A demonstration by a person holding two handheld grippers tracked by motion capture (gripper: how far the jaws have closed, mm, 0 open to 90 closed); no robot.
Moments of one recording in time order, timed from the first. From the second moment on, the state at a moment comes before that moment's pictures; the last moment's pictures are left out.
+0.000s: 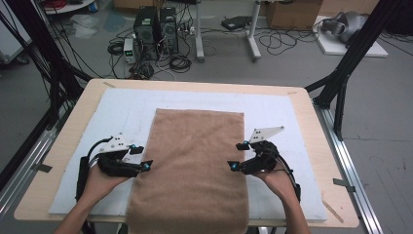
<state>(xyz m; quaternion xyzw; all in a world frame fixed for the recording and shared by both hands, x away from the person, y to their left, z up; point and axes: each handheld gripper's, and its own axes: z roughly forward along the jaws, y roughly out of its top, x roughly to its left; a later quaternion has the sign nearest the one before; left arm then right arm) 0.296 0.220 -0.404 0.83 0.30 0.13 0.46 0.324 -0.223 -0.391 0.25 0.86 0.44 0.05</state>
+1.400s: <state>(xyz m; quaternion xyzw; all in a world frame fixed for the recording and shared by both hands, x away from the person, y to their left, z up) 0.399 0.214 -0.397 0.79 0.36 0.18 0.45 0.414 -0.231 -0.378 0.31 0.86 0.40 0.11</state>
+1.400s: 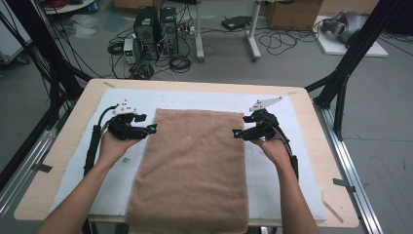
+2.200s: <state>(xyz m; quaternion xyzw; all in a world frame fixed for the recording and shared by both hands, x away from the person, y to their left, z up) 0.431 0.205 -0.448 0.80 0.42 0.17 0.39 0.449 -0.220 -0.436 0.36 0.86 0.33 0.11</state>
